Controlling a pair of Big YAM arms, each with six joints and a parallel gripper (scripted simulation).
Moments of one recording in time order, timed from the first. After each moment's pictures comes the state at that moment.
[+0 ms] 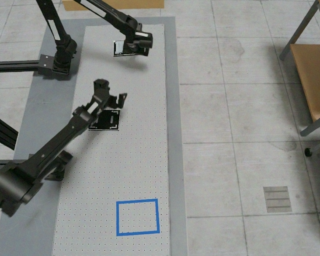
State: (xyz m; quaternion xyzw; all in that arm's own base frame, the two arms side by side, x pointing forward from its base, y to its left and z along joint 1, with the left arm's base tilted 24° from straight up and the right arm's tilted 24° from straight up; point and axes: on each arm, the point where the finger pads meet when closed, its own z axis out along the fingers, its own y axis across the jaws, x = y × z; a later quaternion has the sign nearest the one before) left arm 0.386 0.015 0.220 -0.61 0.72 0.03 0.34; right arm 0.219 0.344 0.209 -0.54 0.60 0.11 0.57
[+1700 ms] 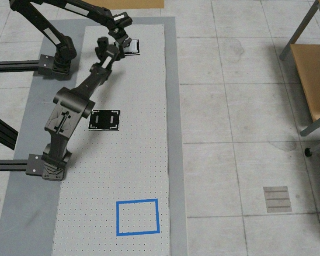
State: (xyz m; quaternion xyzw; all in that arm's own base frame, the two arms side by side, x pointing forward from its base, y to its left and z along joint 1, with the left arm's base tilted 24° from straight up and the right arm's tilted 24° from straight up) left arm 0.320 0.153 0.143 -0.36 0.87 0.07 0.33; right arm 0.176 0.612 0.181 -0.68 0.45 0.25 0.52
